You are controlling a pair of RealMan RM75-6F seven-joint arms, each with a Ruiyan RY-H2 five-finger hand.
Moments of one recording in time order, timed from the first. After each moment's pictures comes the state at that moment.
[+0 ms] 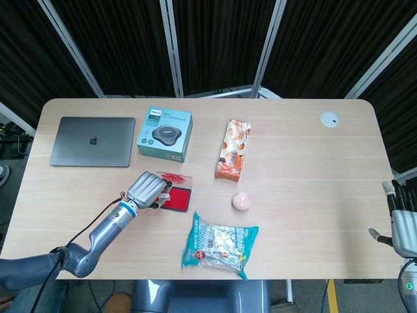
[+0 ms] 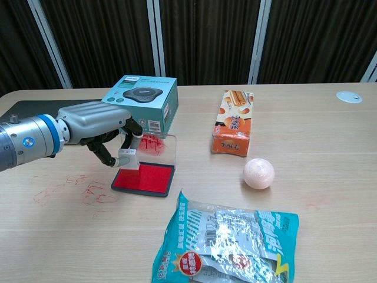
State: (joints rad) left arm -0.78 -1.59 -0.11 -1.36 1.25 0.84 0.37; right arm 0.08 -1.13 0.12 -1.54 -1.34 1.43 -0.17
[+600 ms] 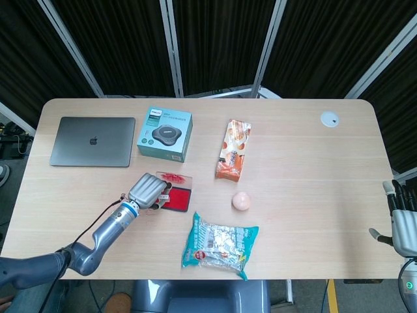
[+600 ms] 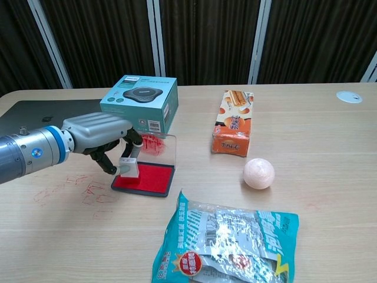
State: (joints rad) left arm -0.79 -1.66 -0.08 -1.25 1.26 0.83 0.32; right arm 0.09 -1.14 0.12 -1.53 -1.33 1.42 -0.16
